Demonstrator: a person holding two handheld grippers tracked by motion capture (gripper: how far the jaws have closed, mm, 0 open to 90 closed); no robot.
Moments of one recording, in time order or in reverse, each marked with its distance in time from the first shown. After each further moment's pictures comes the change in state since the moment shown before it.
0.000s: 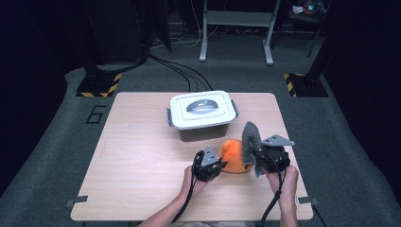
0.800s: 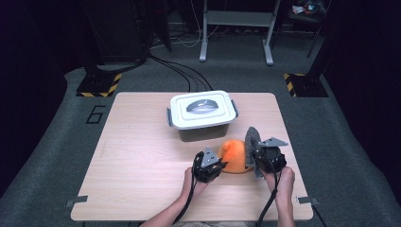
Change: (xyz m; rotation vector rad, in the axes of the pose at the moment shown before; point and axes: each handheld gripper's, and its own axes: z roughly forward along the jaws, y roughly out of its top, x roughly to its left) left arm -0.003 -0.003 0.000 -0.013 0.014 -0.035; right arm -0.013 -0.025 0.035 0.105 -0.053 0.056
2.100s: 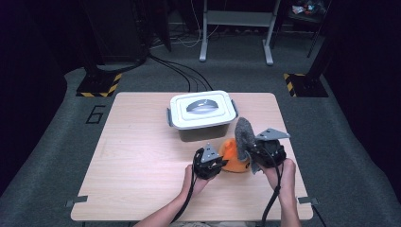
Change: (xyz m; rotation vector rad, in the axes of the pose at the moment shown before) left arm 0.002 0.011 -0.002 0.020 -0.026 -0.023; right arm 0.024 0.044 -0.046 -0.092 0.107 -0.123
